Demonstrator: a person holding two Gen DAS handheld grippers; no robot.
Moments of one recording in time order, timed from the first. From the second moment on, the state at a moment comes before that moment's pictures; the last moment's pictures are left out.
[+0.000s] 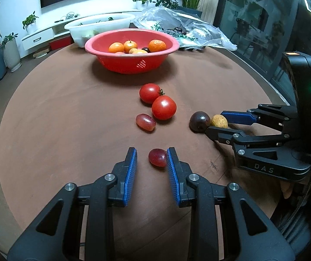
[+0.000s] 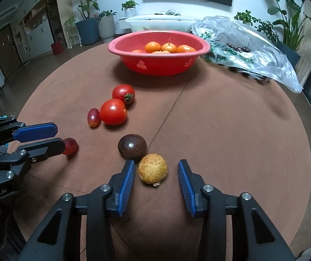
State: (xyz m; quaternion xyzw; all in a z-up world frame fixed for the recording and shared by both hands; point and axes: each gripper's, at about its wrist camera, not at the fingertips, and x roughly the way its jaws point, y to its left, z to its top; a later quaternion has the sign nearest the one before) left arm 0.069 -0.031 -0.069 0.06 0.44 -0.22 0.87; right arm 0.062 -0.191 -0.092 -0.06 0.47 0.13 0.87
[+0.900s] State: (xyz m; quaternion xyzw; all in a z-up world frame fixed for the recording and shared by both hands) left arm 0.076 -0.061 -0.087 0.08 0.45 -0.25 0.85; right arm 0.048 -0.197 -0.082 -0.04 0.46 0.13 0.88
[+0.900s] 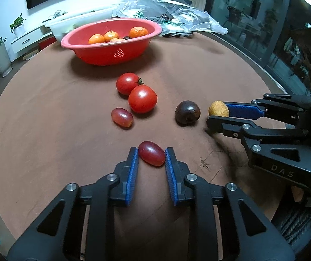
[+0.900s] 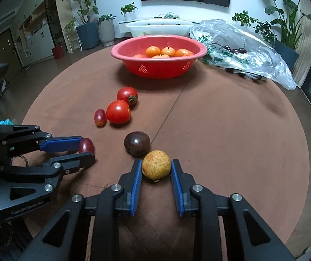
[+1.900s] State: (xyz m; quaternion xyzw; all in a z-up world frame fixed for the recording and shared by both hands) left arm 0.158 -0.015 -0.001 0.06 0.38 -0.22 0.90; right arm 0.115 -0.235 0.009 0.04 0.39 0.11 0.91
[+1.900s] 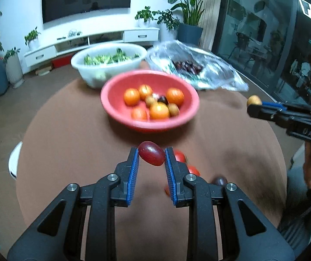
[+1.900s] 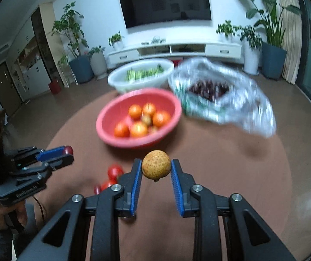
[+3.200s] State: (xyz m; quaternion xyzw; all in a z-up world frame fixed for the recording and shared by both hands) left arm 0.313 -0.054 -0.052 0.09 0.40 -0.21 0.89; right arm 0.249 -0.160 -0.064 -0.06 0.46 0.13 0.88
